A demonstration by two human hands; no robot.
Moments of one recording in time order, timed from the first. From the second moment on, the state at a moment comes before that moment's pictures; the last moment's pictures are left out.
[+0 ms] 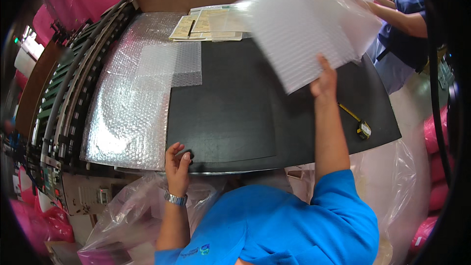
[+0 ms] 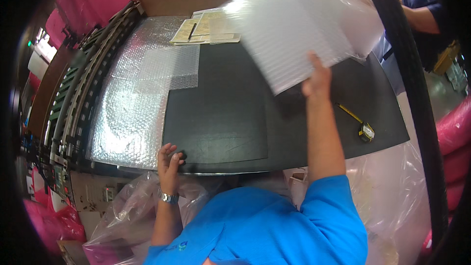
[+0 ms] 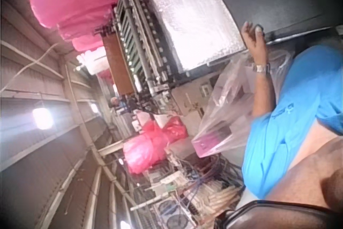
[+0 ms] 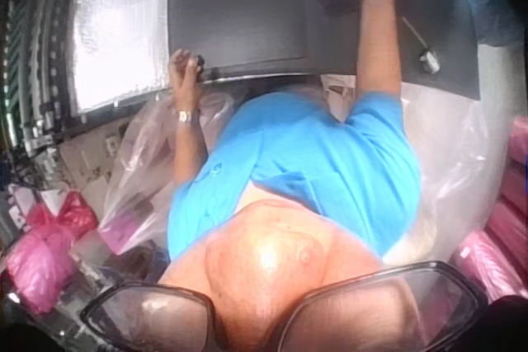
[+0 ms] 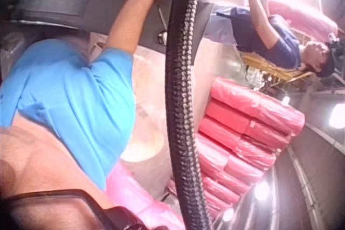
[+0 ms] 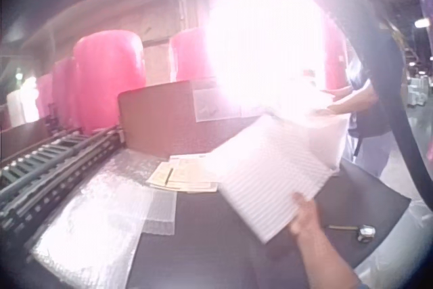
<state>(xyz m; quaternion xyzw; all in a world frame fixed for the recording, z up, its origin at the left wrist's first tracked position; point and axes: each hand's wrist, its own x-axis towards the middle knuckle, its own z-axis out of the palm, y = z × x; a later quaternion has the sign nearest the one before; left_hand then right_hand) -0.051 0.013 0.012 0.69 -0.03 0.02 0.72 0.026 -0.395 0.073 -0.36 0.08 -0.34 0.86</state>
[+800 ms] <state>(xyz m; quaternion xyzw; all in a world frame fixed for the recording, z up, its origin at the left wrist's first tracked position) -0.028 0.002 0.004 0.89 -0.16 0.22 0.36 0.147 -0.159 -0.011 -0.95 -0.15 -0.14 0.24</state>
